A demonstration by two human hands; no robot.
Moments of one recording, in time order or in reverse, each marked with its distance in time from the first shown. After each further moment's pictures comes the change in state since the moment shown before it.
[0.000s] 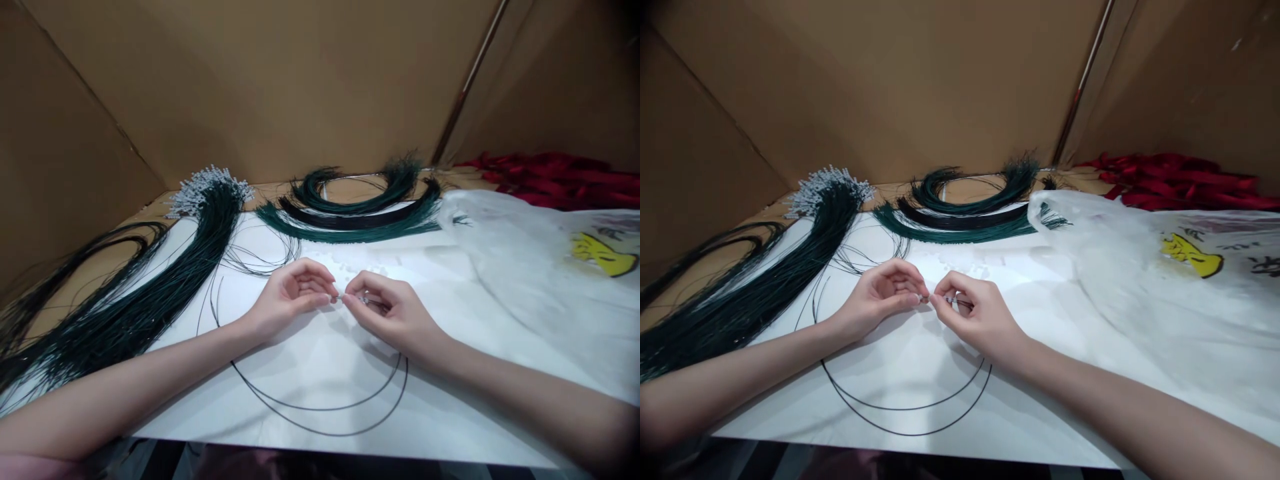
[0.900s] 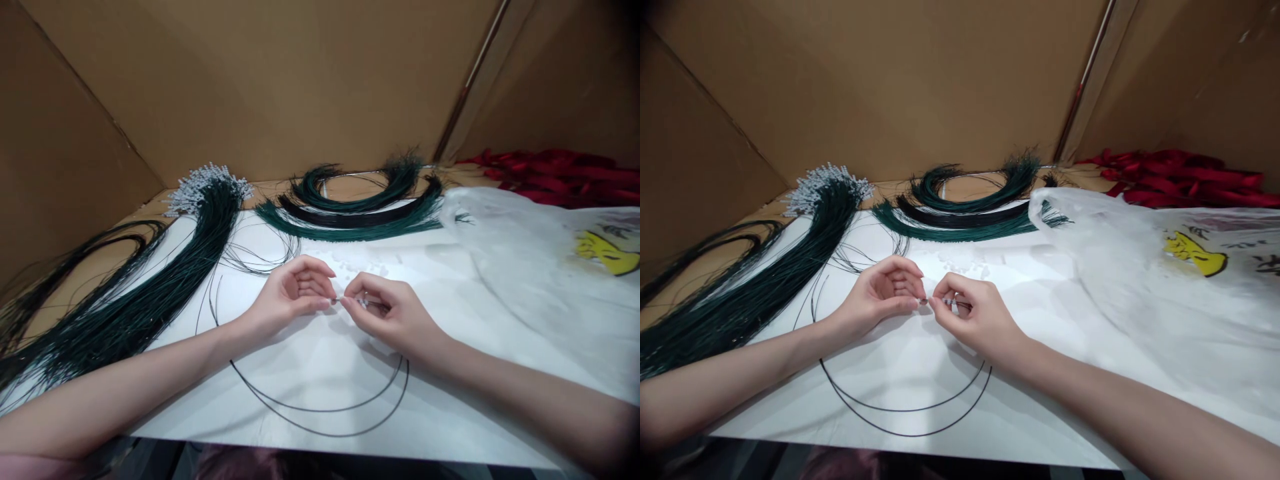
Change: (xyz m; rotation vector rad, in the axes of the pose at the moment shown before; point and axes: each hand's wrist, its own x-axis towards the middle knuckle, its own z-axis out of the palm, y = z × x) left_hand -0.001 -0.001 -0.001 -0.020 -0.007 -0.025; right_hand 0.000 -0.001 0.002 -0.030 0.000 0.002
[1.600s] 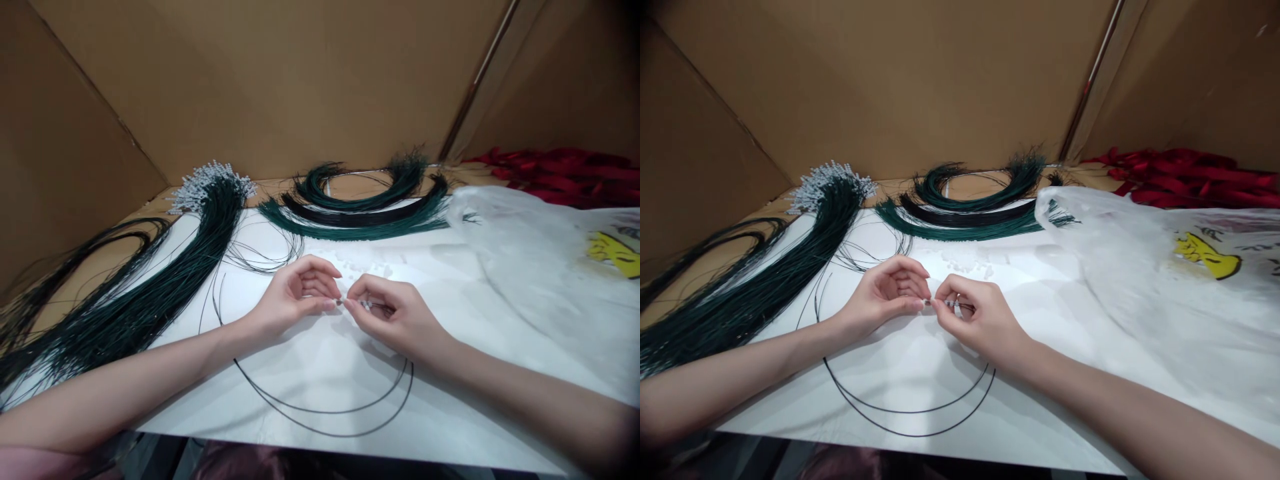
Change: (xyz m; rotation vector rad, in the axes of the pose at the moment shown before) left_hand 0.002 0.002 0.003 0.050 0.011 0.014; right_hand 0.000 0.002 0.000 -0.046 -0.008 -0.014
